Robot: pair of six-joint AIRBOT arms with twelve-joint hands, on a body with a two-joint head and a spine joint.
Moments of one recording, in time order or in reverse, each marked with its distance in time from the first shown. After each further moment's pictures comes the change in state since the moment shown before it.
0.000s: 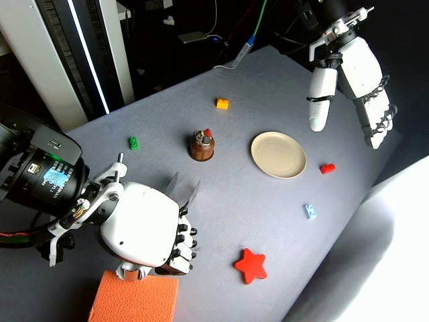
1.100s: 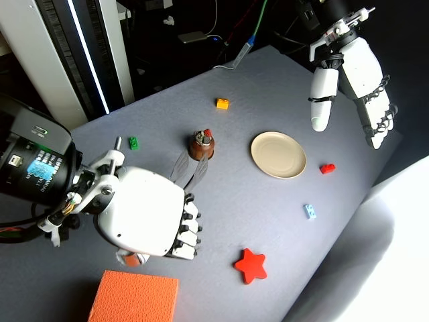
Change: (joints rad) left arm 0.000 0.000 0.008 -0.007 0.003 0.000; right arm 0.076 0.035 -0.027 0.226 -0.084 -0.032
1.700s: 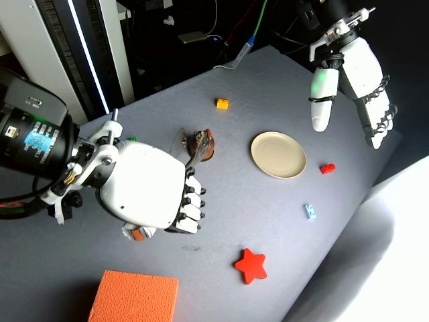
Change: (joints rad) left arm 0.000 -0.001 0.000 -0.001 0.000 0.000; right arm 0.036 0.026 -0.087 0.023 -0.034 -0.003
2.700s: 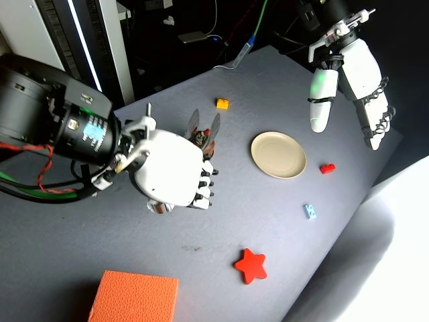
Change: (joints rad) left arm 0.000 -0.006 0.015 -0.020 0.006 0.000; right arm -0.043 -0.114 0.056 -0.001 0.021 0.217
